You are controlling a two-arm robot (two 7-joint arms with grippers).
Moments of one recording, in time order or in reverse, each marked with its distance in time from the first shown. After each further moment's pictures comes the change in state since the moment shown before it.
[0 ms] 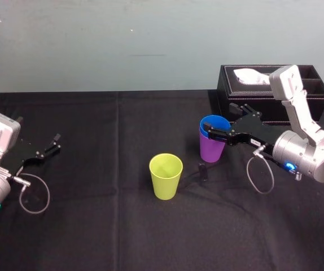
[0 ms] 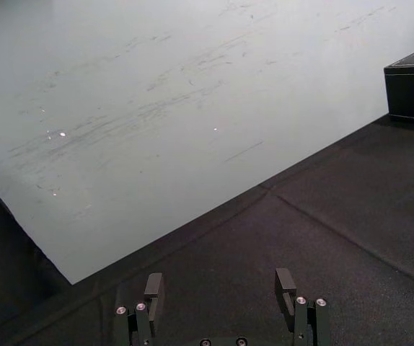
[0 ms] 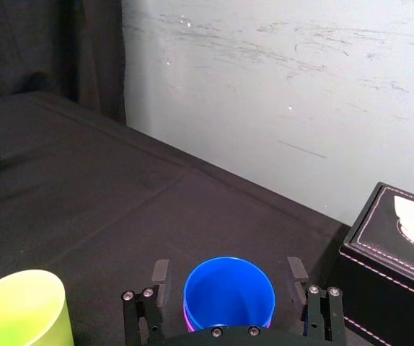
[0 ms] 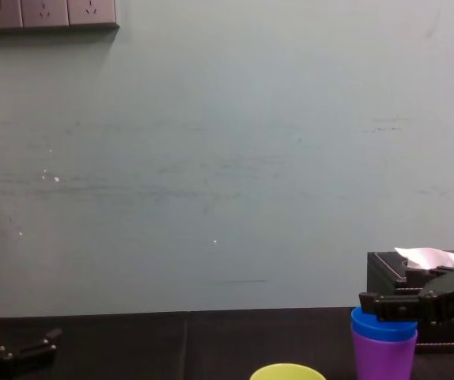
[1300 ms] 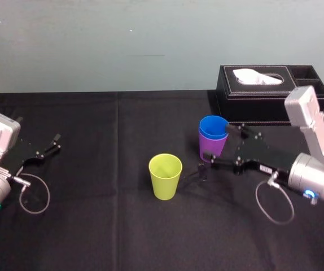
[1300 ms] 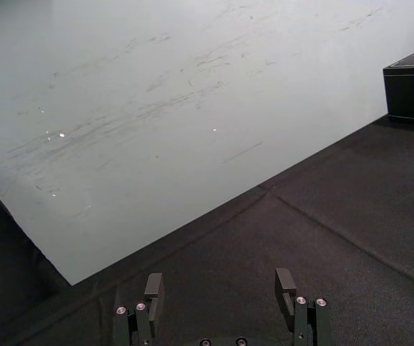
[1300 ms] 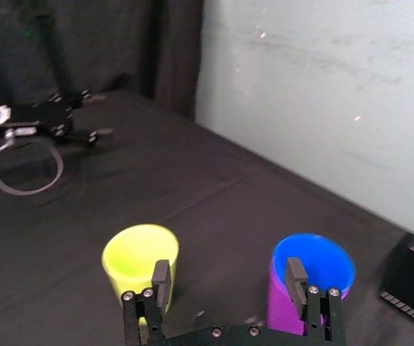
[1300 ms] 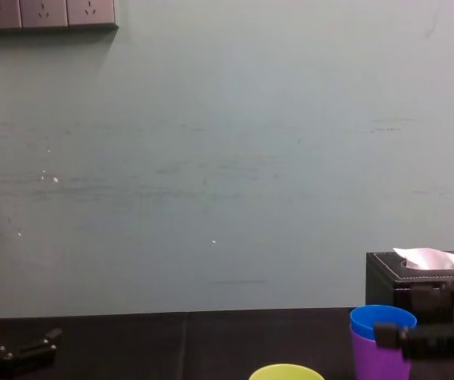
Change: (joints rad) left arm 0.000 0.000 0.000 0.000 0.000 0.000 0.000; right arm -0.145 0.134 0.013 -0.190 0.079 -0.041 0.120
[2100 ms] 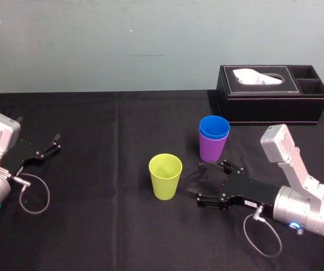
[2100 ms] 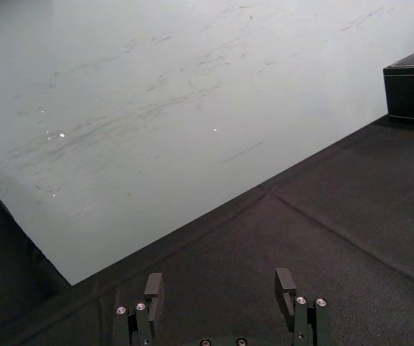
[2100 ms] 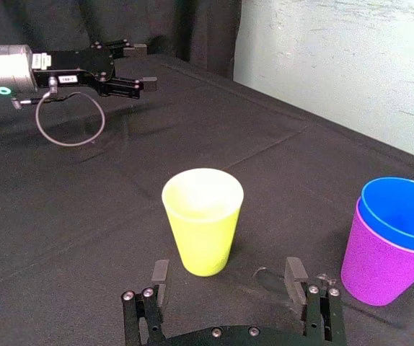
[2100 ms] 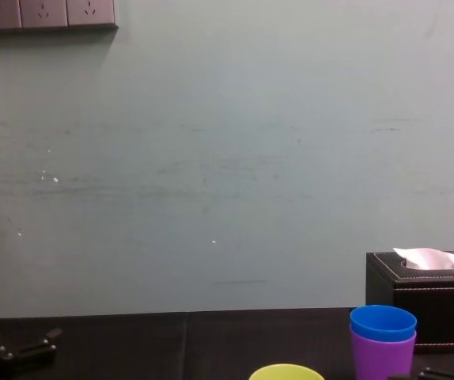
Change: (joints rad) left arm 0.000 0.000 0.000 0.000 0.000 0.000 0.000; right arm -0.042 0.006 -0.098 0.032 -0.007 -0.033 0.014
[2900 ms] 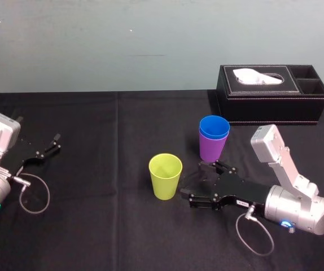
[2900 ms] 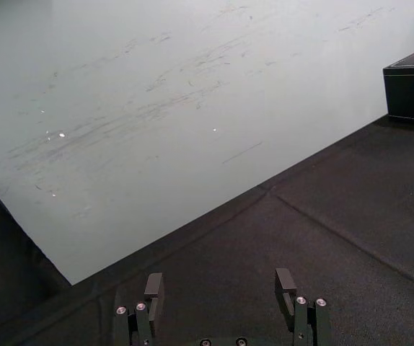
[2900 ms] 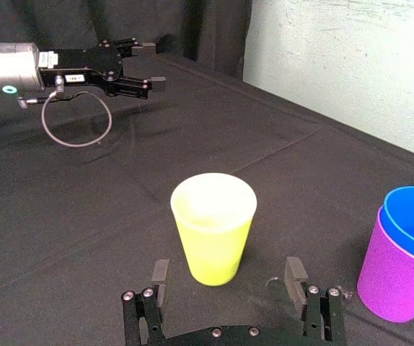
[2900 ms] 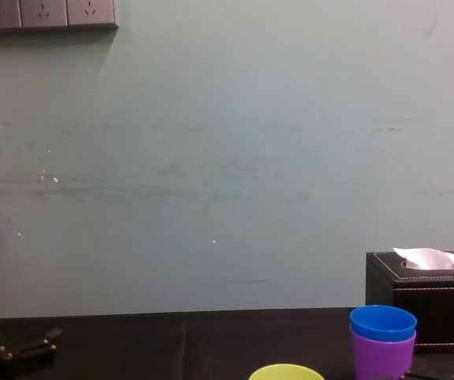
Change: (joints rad) left arm 0.000 0.000 0.000 0.000 0.000 0.000 0.000; right arm 0.031 -0.026 -0.030 0.029 -0.015 -0.005 0.008
